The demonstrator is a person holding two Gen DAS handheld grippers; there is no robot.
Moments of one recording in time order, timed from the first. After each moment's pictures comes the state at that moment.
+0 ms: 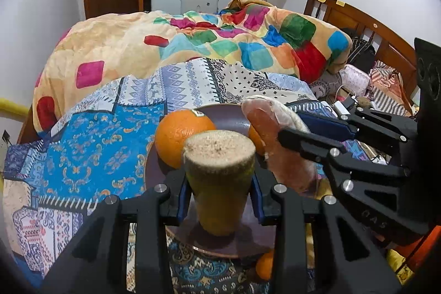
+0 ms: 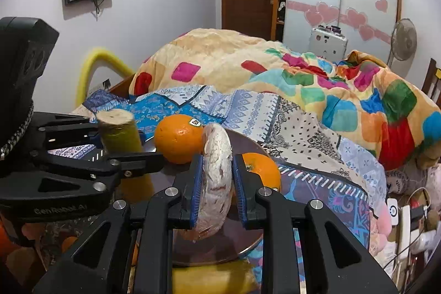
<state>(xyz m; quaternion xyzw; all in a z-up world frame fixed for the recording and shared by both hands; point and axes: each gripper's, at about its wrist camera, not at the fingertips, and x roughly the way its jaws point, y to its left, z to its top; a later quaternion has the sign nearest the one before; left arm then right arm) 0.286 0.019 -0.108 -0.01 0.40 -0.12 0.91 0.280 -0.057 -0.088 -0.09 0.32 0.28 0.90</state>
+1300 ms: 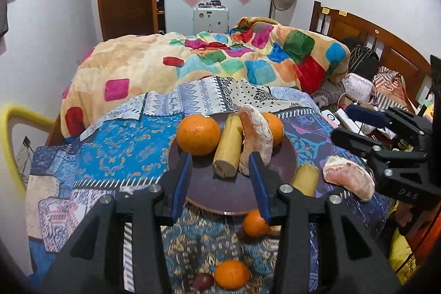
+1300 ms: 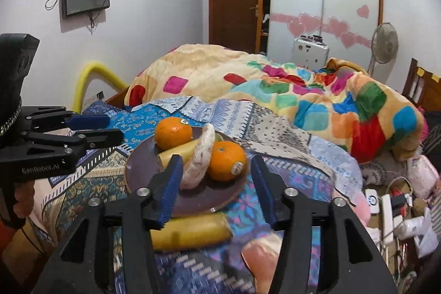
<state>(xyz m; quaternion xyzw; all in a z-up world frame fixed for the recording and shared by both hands) 0.207 0.017 -0.062 0.01 0.35 -0.08 0.93 0.214 -0.113 -0.053 -0.08 0.28 0.23 0.93</state>
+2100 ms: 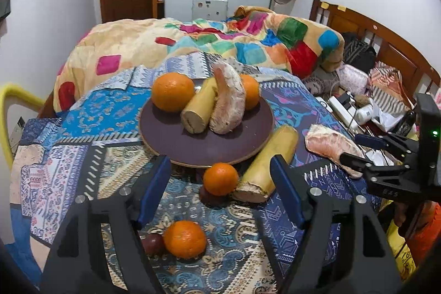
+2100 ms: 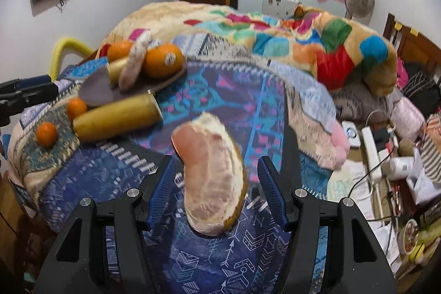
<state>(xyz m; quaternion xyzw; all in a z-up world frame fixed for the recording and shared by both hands) 0.177 -0.017 -0.109 -0.01 0.37 -0.08 0.92 0.198 -0.193 -0.138 -0.07 0.39 0.17 0.90</state>
